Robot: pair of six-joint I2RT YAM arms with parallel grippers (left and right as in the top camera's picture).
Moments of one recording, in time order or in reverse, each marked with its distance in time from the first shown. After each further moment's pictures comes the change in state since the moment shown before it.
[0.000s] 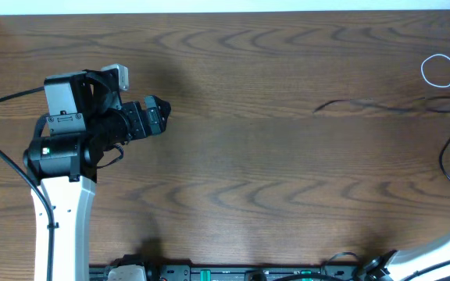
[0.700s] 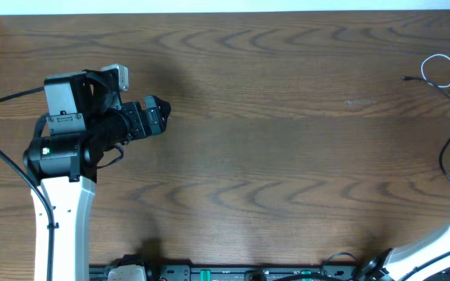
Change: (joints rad) left arm 0.000 0.000 0.000 0.000 0.000 0.000; right arm 0.138 0.040 0.181 0.031 0.494 0.042
